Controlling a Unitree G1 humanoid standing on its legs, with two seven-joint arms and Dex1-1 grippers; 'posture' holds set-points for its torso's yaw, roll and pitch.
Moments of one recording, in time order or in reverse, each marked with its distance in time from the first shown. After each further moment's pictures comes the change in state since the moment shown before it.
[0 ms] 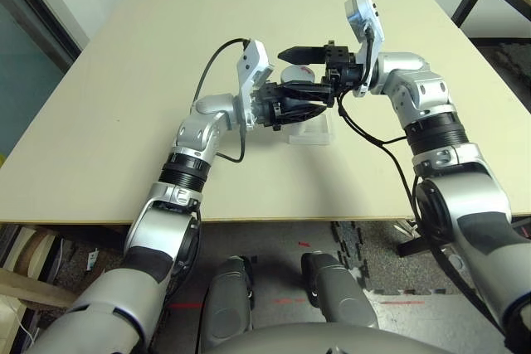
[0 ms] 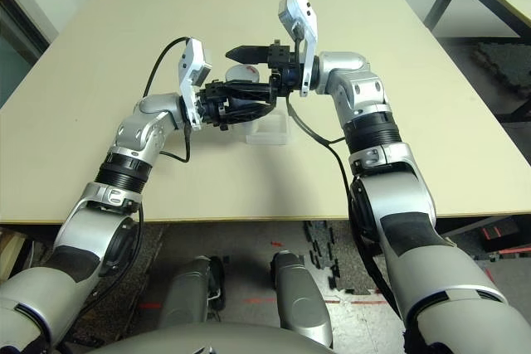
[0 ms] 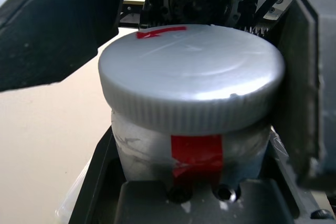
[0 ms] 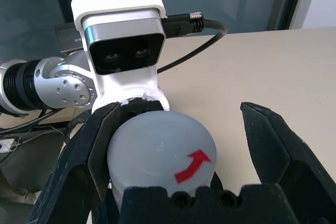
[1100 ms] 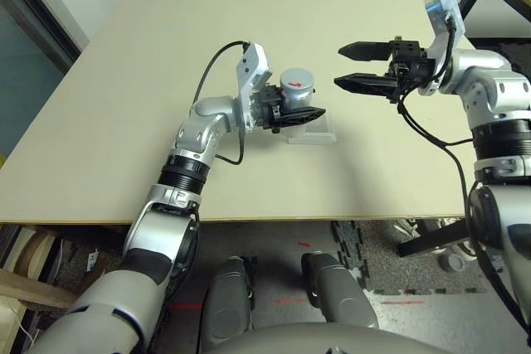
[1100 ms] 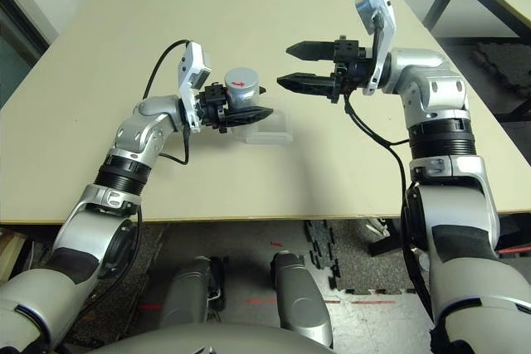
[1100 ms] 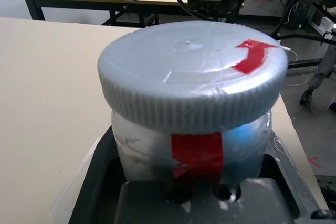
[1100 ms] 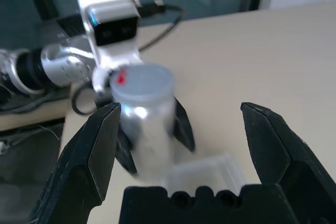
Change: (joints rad) left arm 0.011 0.001 -0.005 0.000 0.000 -0.010 -0.011; right arm 0.101 -0.199 -0.061 -0.186 0.093 0.176 0.046
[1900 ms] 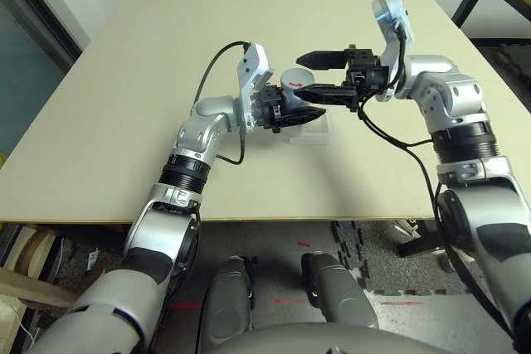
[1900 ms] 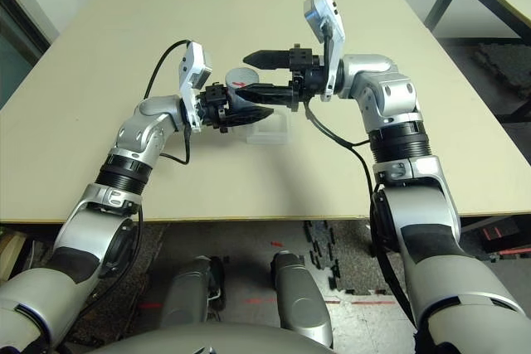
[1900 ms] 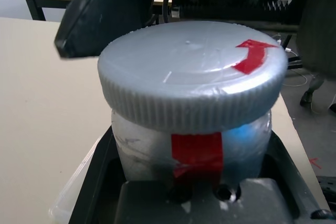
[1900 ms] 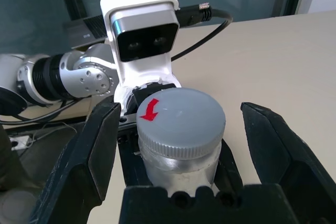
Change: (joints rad) left arm -0.002 0.000 -0.001 0.006 0.000 -0.007 -0.001; right arm -0.010 0.114 0.073 -0.013 -0.027 -0.017 -0.035
